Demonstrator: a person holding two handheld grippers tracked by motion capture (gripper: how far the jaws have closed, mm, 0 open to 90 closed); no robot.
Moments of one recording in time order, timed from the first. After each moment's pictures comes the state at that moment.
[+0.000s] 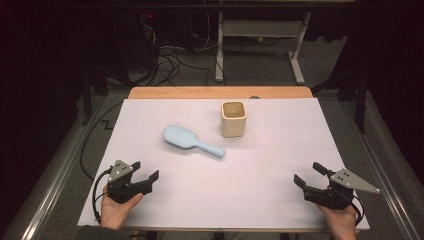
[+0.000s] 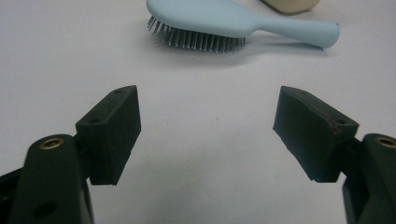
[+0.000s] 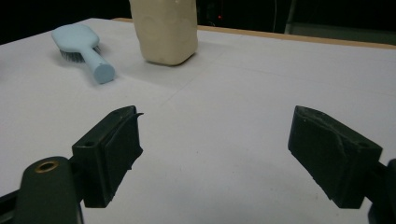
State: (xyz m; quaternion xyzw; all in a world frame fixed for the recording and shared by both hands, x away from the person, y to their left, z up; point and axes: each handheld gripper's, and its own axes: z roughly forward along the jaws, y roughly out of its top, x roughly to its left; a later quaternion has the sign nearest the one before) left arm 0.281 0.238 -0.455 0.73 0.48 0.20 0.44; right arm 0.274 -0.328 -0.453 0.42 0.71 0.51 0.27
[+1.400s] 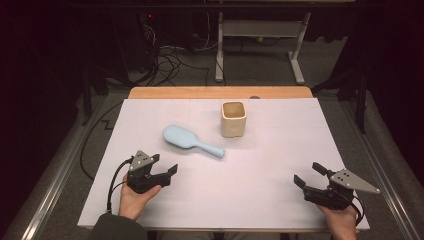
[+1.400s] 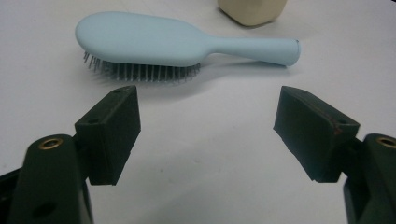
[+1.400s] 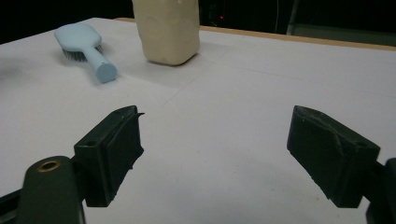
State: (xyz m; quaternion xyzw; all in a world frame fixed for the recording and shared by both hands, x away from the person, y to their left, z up) left arm 0.307 0.191 -0.445 0.76 0.44 0.18 0.45; right arm 0.273 -0.329 -0.453 0.41 0.71 0.51 0.27
